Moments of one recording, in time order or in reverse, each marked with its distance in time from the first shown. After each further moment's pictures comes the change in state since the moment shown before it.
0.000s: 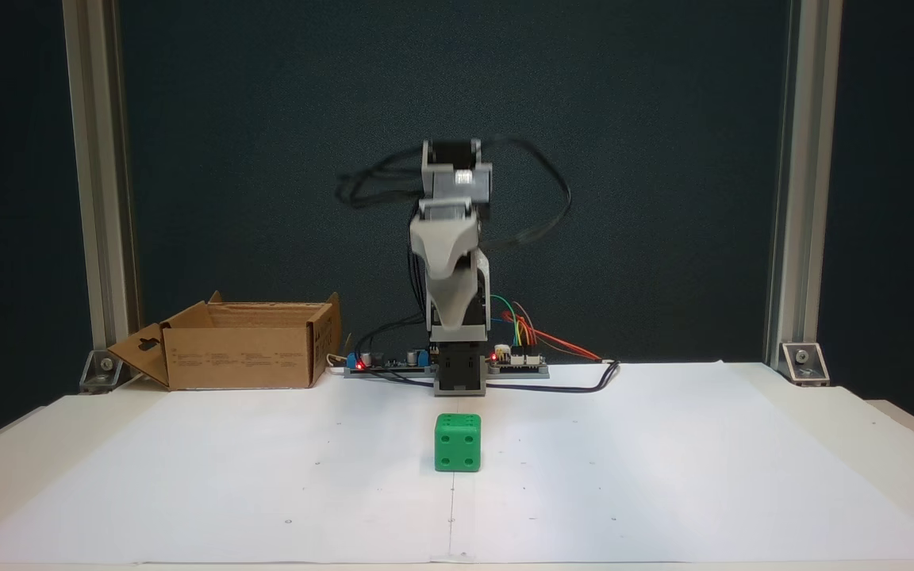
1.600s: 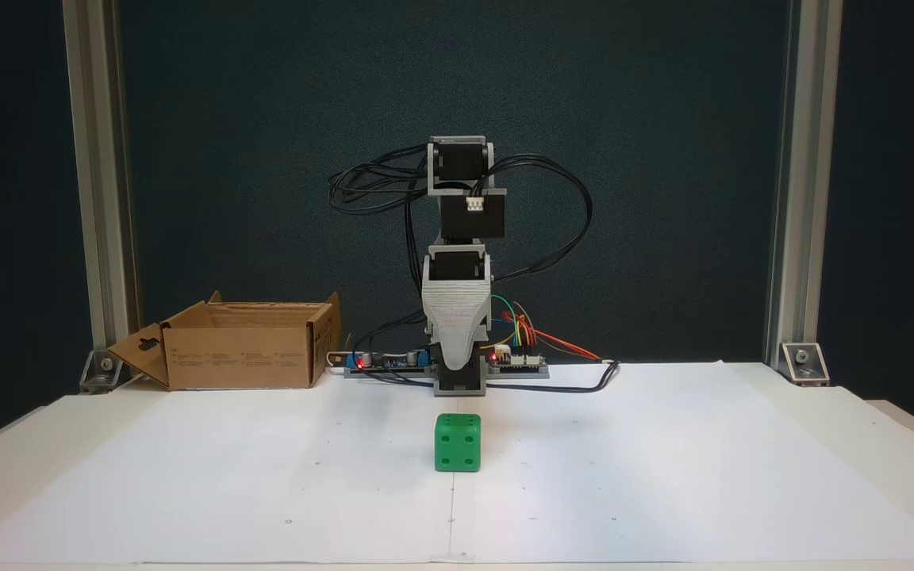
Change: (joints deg) arm -3.0 -26.7 -16.9 22.1 0.0
